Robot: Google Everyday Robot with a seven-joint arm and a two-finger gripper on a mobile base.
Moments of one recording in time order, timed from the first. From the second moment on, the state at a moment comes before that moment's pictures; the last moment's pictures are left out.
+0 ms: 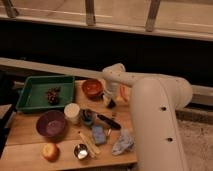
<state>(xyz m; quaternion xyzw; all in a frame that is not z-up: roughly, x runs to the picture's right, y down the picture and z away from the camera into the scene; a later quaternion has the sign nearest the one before) 0.053 0.084 0.939 -0.32 0.15 0.49 0.80</state>
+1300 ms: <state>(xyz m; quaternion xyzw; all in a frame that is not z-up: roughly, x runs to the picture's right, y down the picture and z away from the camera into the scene) 0.056 -0.067 0.873 -0.21 0.04 0.54 0.81</state>
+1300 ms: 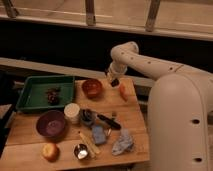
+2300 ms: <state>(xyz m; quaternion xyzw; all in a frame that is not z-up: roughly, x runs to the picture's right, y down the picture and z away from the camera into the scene) -0.017 -0.075 0.871 -0.25 -0.03 0.49 0.83</state>
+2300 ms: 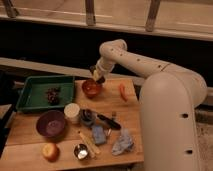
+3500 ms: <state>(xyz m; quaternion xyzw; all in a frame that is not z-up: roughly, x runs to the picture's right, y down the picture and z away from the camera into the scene) -0.108 -0.046 0.892 -0.28 -0.10 0.43 0.86</state>
